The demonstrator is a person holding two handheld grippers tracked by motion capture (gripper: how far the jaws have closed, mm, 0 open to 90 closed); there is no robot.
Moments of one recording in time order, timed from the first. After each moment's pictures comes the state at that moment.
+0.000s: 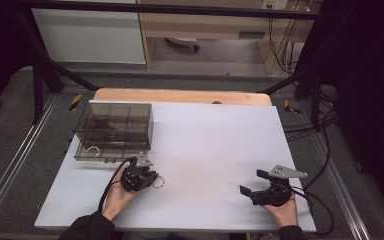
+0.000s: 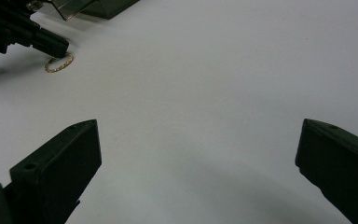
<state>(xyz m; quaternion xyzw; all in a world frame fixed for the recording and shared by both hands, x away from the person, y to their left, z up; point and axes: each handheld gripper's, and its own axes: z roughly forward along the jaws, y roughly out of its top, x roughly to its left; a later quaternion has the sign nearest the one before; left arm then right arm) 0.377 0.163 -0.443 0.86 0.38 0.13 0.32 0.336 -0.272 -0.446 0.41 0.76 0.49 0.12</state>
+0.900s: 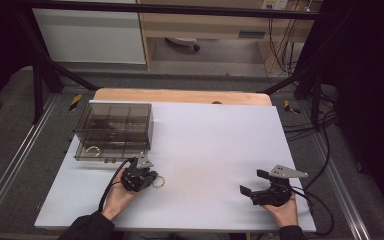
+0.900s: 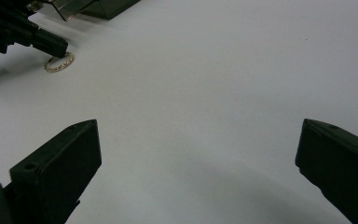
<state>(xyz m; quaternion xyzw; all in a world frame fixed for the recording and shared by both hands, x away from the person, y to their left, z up) 0.375 0.162 -0.442 0.86 0.37 0.14 0.32 0.336 -0.273 -0.446 0.41 0.76 0.49 0.12</state>
